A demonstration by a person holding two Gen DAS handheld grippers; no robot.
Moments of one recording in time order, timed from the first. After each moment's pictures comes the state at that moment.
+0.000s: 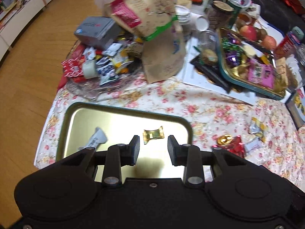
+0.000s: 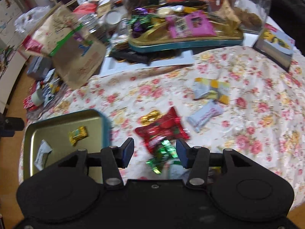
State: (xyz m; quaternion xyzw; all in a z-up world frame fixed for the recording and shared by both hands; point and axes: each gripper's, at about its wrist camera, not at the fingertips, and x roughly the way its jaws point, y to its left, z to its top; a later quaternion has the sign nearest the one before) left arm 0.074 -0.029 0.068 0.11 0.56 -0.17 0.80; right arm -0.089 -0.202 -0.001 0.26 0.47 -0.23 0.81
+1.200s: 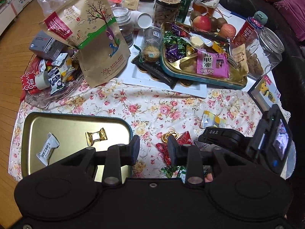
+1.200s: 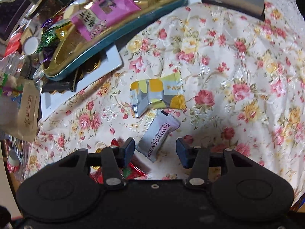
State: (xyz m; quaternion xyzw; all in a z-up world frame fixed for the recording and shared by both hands) left arm 0.036 -0.103 0.076 0.10 0.56 -0.25 0.78; right arm -0.060 -0.306 -0.066 0.44 0.51 -0.32 0.67
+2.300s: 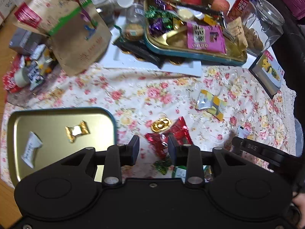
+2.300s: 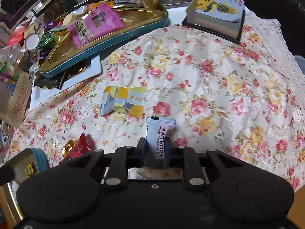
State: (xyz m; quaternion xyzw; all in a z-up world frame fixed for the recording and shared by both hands) left arm 0.026 -0.138 0.022 0.14 0.59 -0.26 0.75; right arm -0.121 -0.309 -0.040 0.35 0.50 -0.32 0.73
